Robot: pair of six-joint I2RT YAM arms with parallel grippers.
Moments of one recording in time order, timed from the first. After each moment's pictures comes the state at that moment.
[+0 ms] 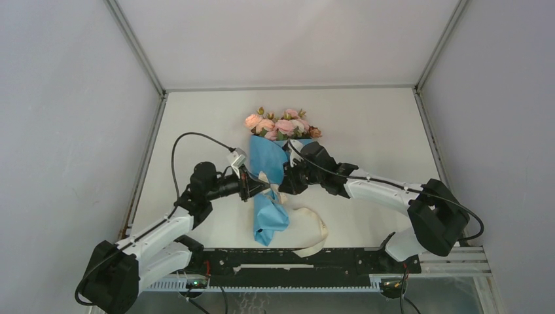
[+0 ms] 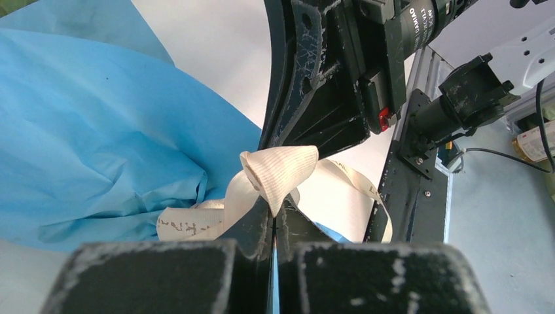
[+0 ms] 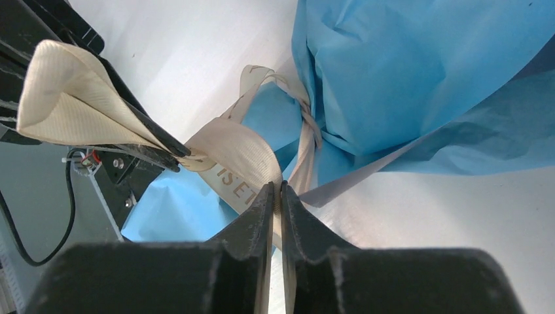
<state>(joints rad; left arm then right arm) -0.48 0.95 0.35 0.38 0.68 -0.30 0.81 1.46 0.86 -0.08 -0.36 0.35</state>
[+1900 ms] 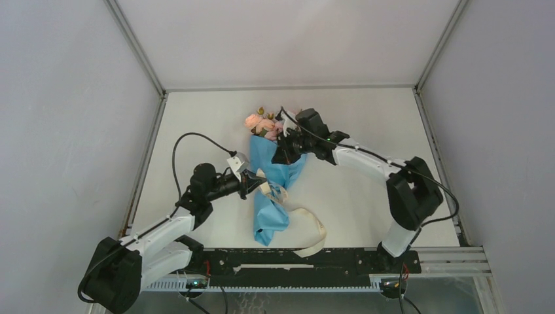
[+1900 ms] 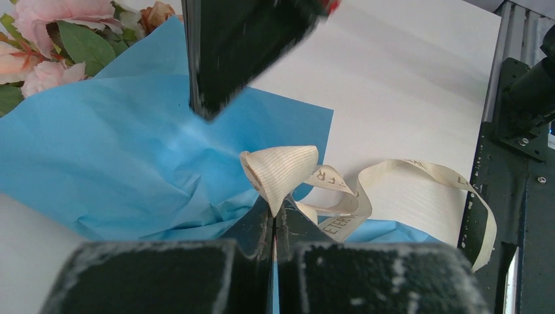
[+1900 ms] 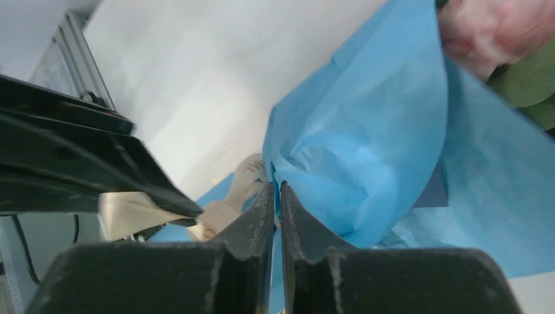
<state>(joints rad) -0.46 0.98 0.32 0.46 0.61 -0.03 0.66 1.67 1.24 -0.20 -0.52 0.23</state>
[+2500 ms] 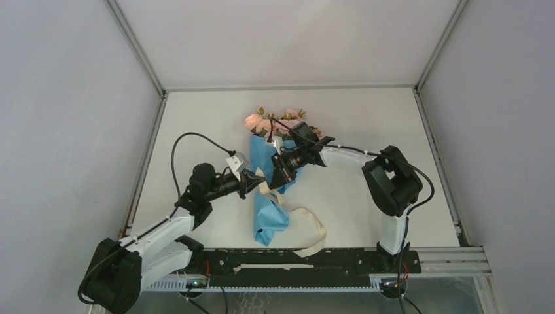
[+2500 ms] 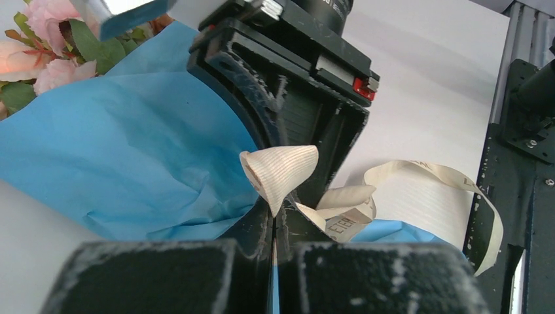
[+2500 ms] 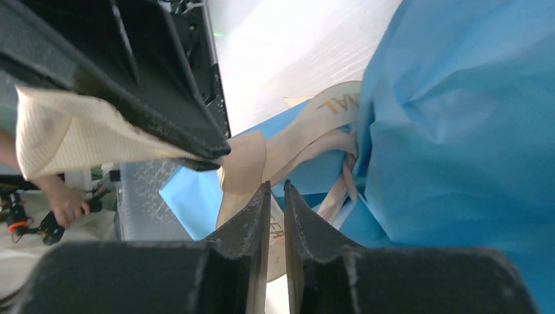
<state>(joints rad) -0.45 0.97 0.32 0.46 0.61 -0.02 0.67 1.89 1.25 -0.32 -0.94 0.11</state>
